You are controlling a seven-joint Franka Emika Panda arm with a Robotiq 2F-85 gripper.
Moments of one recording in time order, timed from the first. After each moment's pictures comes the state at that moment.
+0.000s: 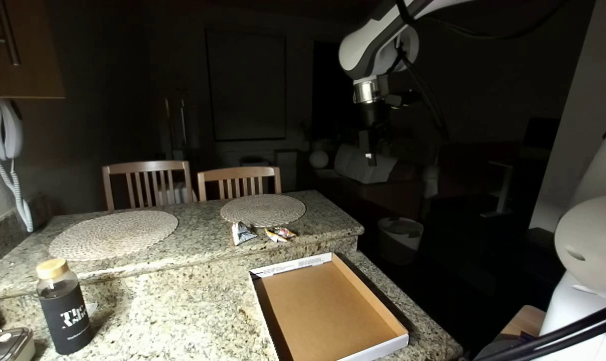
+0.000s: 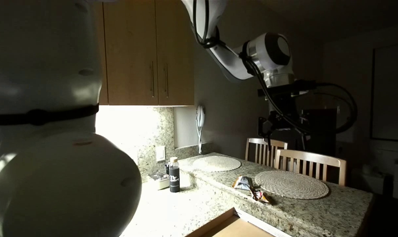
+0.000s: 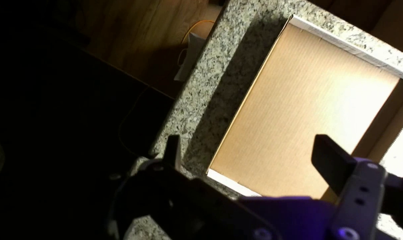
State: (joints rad) arm -0.10 -0.05 -0.15 -2.07 -0.21 1.90 -0.38
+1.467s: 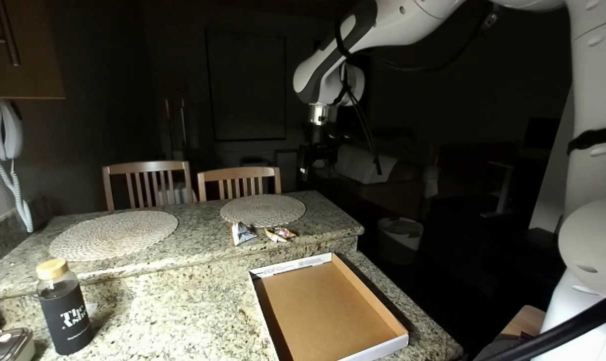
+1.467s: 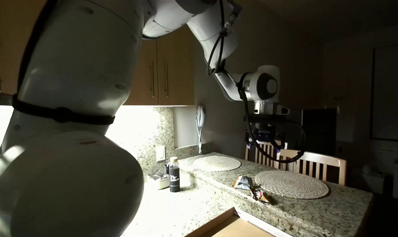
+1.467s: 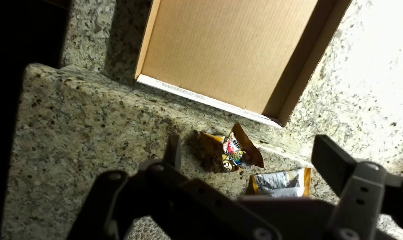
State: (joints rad) arm -0.07 0.27 -0.05 -1.85 0.09 2.14 -0.27
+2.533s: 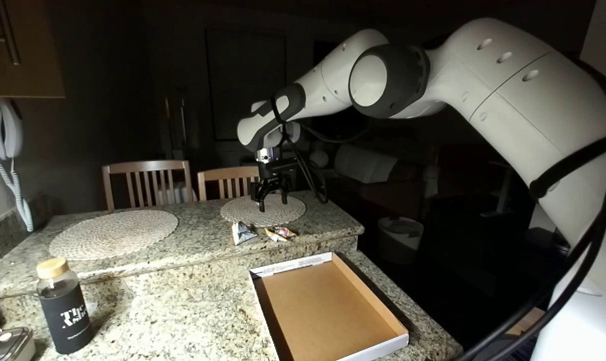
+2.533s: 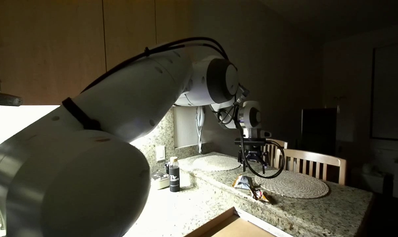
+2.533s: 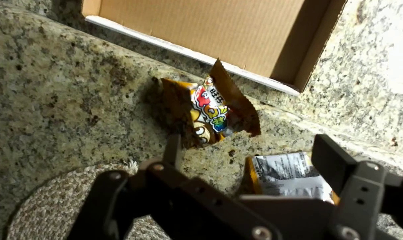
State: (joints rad) arm 0.05 0.86 -0.01 -1.18 -0.05 2.00 -0.01
